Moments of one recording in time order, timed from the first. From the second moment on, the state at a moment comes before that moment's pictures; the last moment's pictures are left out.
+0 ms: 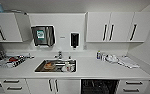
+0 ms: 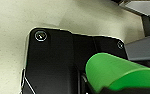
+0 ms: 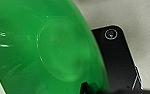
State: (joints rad) left arm 1.54 2.89 -2.58 0.41 -0.26 -0.51; right arm -1.50 3.00 -2.68 -0.18 0.15 0.26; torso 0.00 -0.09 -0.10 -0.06
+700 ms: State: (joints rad) left arm 1.54 2.88 -2.58 0.41 -0.26 -0.51; right arm -1.50 3.00 -2.68 -0.18 0.15 0.26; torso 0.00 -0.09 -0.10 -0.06
